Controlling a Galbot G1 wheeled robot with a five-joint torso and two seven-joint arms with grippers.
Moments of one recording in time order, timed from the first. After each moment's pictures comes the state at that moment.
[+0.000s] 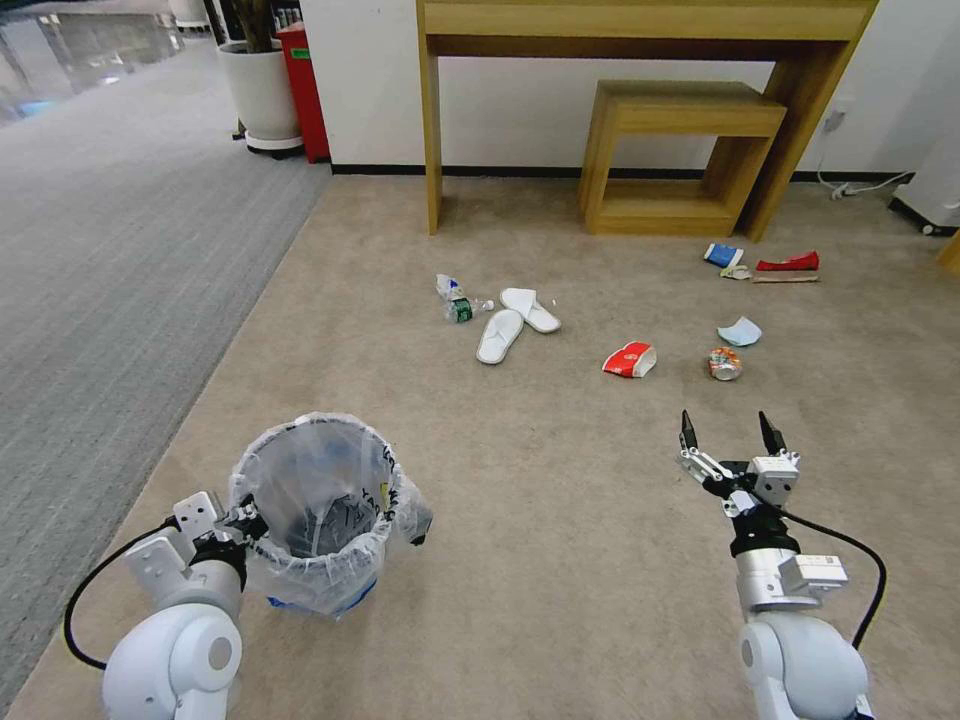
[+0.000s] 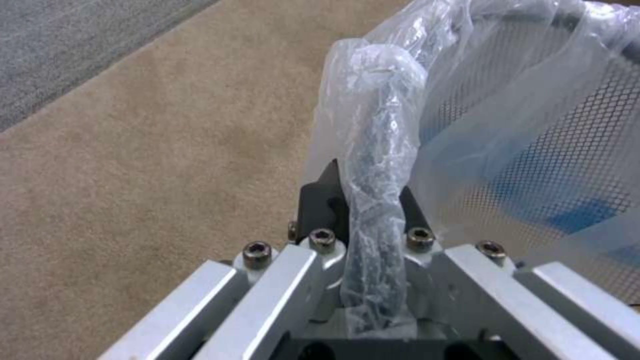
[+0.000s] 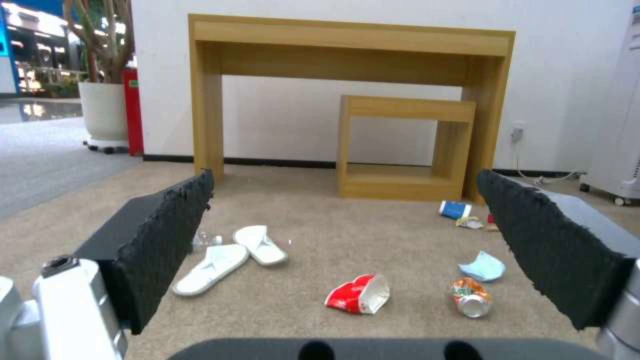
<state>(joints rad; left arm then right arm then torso) 1.47 -1.52 -0.77 -2.19 -0.55 0.63 -0.36 -1.45 1.47 0.76 1.98 0.16 0.18 -0.14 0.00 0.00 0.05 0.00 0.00</state>
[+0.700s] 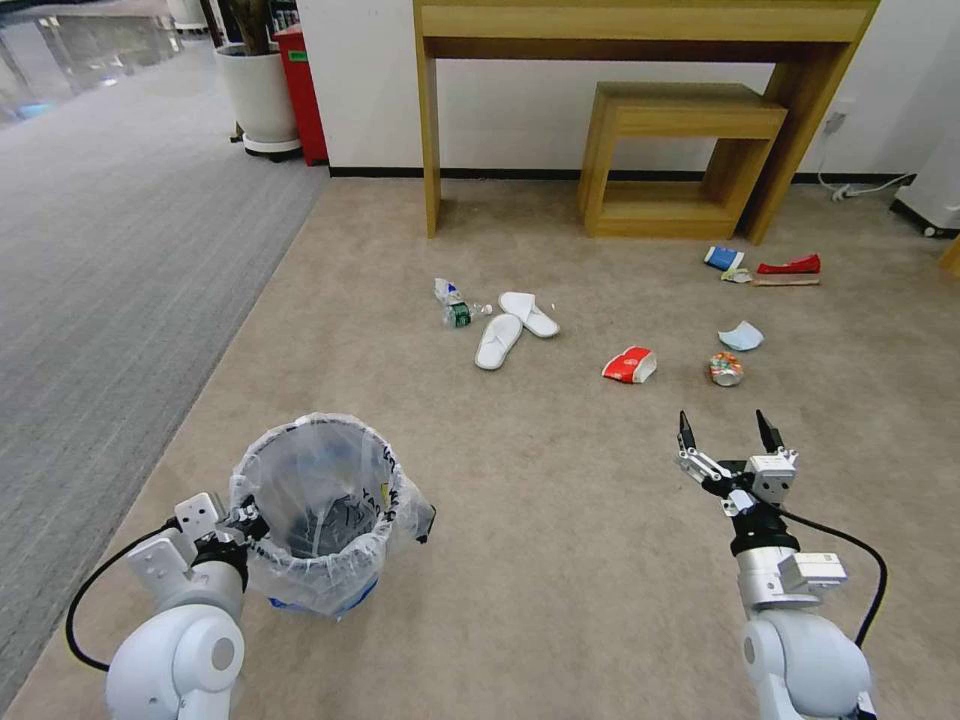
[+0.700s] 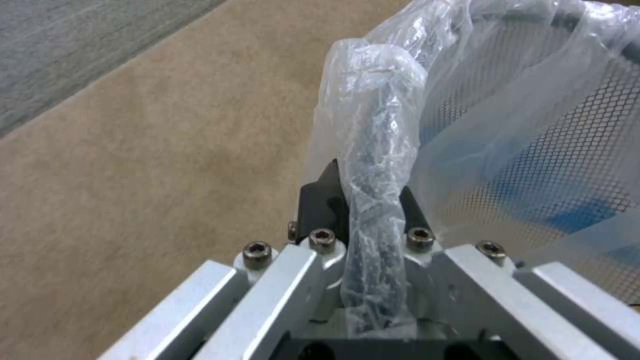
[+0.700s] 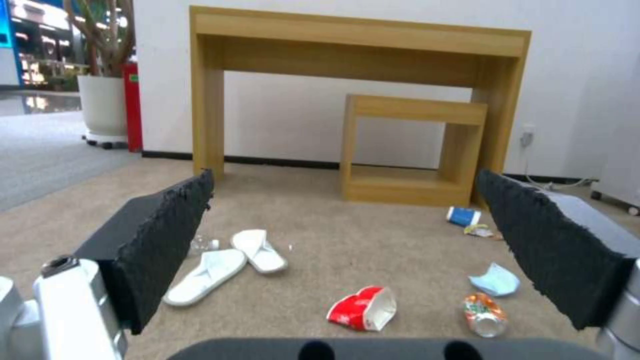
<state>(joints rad) 1.47 -1.53 -0.76 -2.19 -0.53 0.63 -0.36 -1.44 1.47 0.76 1.97 0.14 0.18 -0.14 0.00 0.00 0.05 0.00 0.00</state>
